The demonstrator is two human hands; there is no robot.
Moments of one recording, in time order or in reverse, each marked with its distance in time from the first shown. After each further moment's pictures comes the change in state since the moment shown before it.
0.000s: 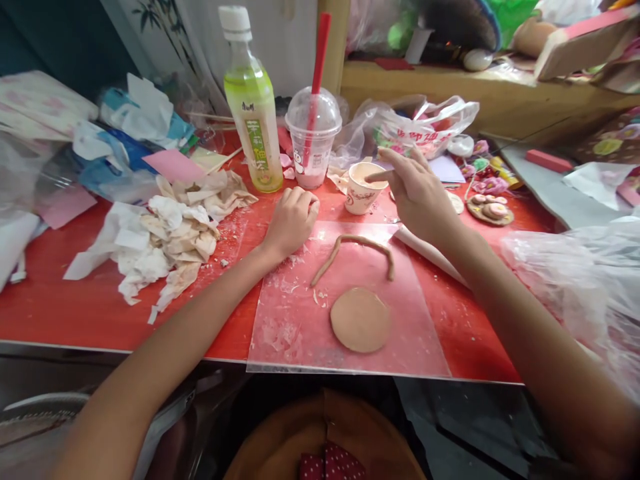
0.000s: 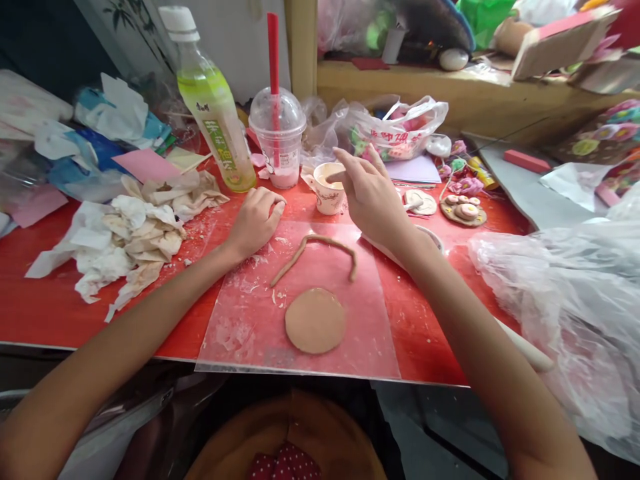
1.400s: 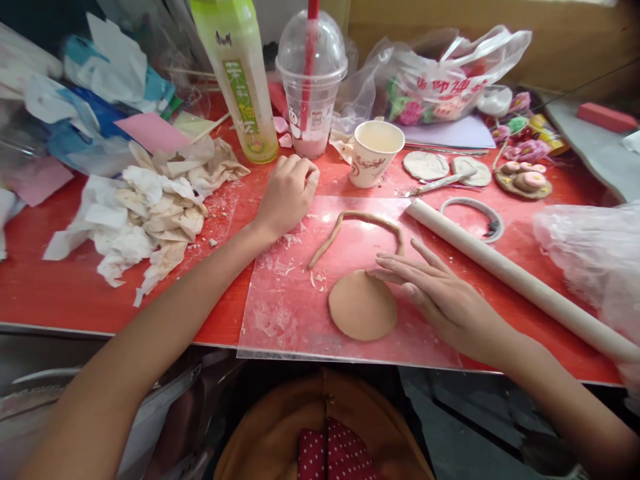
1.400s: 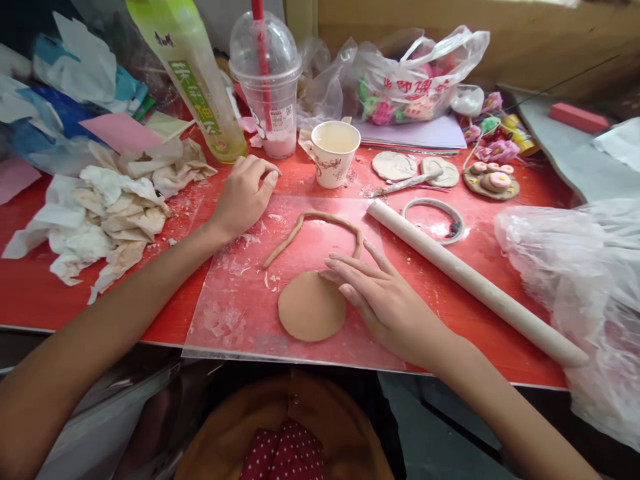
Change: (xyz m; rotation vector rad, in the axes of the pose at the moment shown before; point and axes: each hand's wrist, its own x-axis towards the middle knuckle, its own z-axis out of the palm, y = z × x) left_hand 0.000 0.008 -0.004 -0.023 -0.037 -0.055; right_hand -0.128 -0.054 -0.020 0.246 -0.417 0.015
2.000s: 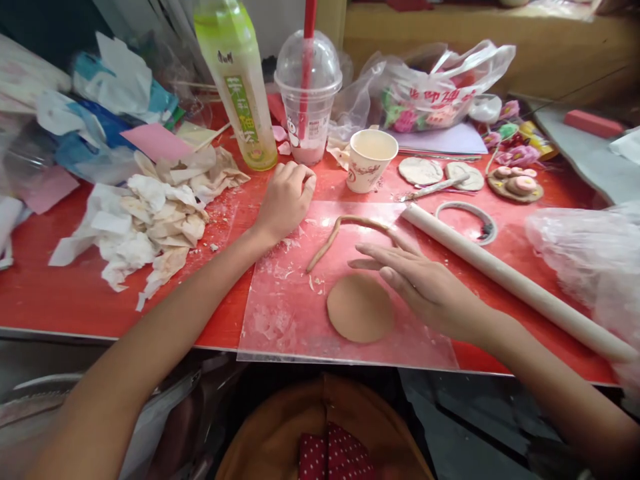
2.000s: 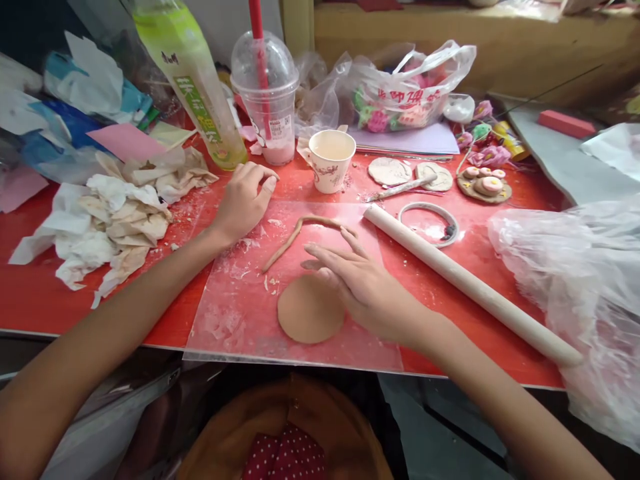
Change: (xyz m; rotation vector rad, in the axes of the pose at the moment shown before) left_hand 0.000 -0.002 0.001 0.005 0.037 0.016; right_hand 0.030 -0.008 -0.008 0.132 0.001 -0.039
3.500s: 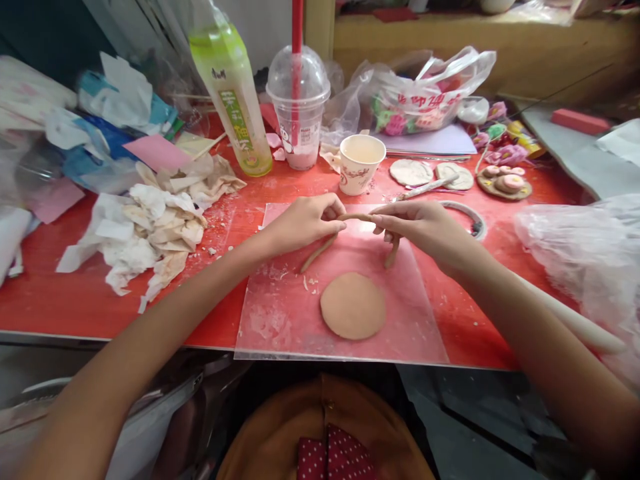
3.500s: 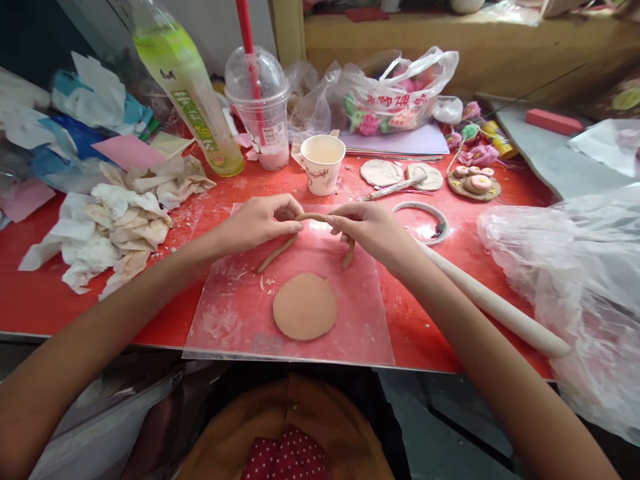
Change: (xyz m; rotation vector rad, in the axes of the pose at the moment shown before) left_hand -0.004 0.048 -0.031 -0.480 -0.546 -0.024; right_hand 0.038 0.037 -0.025 0.450 0.192 0.525
